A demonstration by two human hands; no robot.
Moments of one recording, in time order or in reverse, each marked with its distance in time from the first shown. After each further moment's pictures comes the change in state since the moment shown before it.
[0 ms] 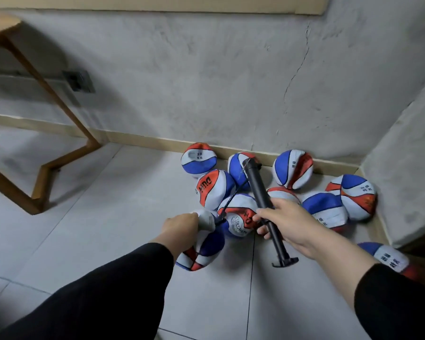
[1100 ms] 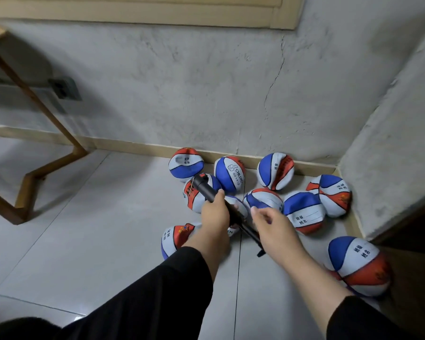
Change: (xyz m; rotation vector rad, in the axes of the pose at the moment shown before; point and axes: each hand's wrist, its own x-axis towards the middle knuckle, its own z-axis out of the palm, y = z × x) left_hand -0.022 0.129 -0.002 -1.726 0.184 -0.296; right_hand -0.039 0.018 0.003 -0.300 0.363 -0.180
